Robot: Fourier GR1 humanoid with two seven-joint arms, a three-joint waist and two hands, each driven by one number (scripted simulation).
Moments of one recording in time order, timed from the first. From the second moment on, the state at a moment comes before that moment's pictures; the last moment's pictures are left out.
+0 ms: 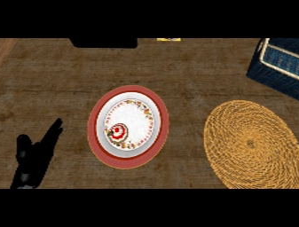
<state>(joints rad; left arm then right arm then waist) 0.11 0.26 -0.05 -1.49 0.09 0.05 0.24 -1.26 -0.59 -0.50 -0.70 0.97 -0.25 0.65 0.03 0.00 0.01</state>
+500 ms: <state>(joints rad) 0.10 0.25 -0.04 -1.48 0.09 0.03 0.23 -1.20 -0.59 -0.62 -0.56 0.83 -0.40 0.47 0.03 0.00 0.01</state>
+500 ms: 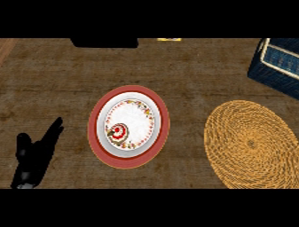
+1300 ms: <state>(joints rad) 0.11 0.24 -0.03 -1.49 0.08 0.02 0.24 -1.10 -0.74 -0.55 -0.41 0.90 -0.39 0.39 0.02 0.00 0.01</state>
